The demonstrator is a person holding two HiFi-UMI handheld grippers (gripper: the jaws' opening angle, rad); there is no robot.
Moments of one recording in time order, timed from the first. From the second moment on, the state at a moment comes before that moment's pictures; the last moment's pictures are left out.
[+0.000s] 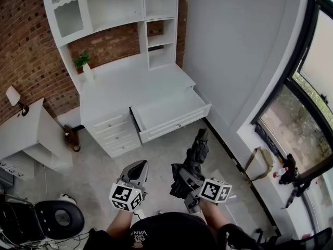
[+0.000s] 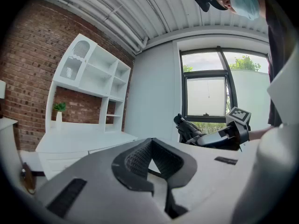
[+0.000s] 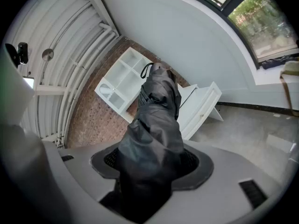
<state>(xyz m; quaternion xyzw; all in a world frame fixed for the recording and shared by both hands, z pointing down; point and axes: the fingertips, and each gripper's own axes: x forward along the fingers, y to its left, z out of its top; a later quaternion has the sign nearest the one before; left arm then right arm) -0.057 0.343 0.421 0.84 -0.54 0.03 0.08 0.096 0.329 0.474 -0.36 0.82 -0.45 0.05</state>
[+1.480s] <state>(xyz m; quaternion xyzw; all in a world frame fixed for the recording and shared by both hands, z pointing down) -0.042 0.124 0.449 0.83 -0.56 0.03 0.09 0.101 0.099 0.510 -0.35 0.81 -0.46 0.00</state>
